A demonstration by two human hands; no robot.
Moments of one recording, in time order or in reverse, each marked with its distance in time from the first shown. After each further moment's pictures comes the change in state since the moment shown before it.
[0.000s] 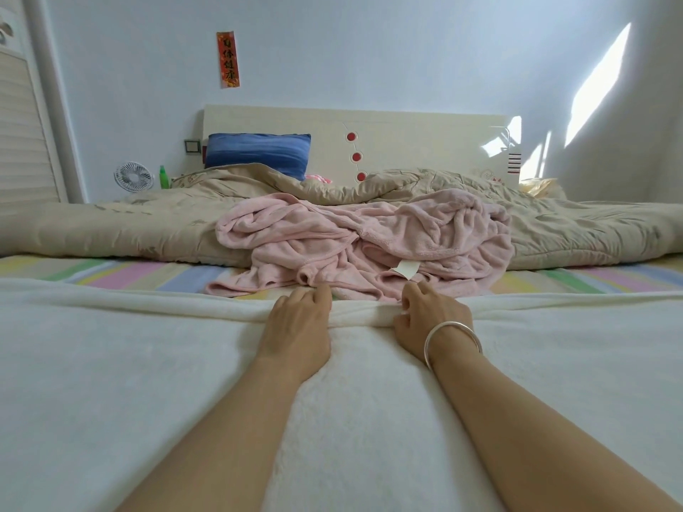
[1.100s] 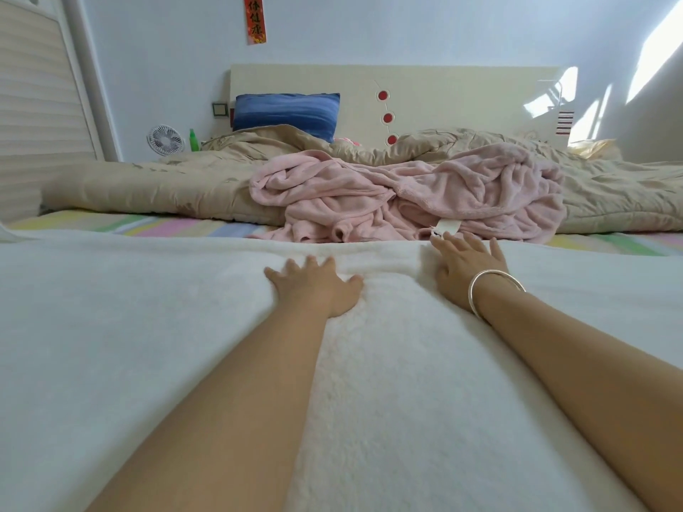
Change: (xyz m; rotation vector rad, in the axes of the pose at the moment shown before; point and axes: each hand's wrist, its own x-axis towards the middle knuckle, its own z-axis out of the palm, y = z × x) left_hand 0.008 -0.025 0.014 0.038 -0.550 -0.434; right_hand 0.020 0.004 0.018 -0.119 -0.224 -0.005
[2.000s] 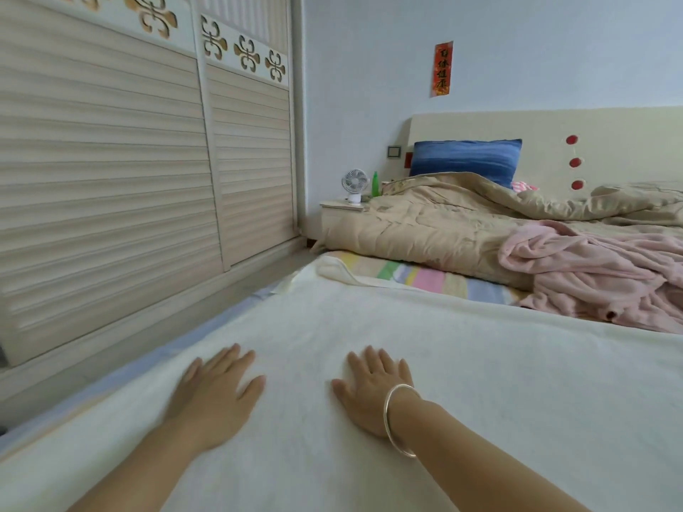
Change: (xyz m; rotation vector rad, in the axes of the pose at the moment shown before) left_hand -0.238 -0.537 -0.097 -0.016 0.056 -0.327; right_hand -0.180 -0.527 -0.091 0.206 -0.467 -0.532
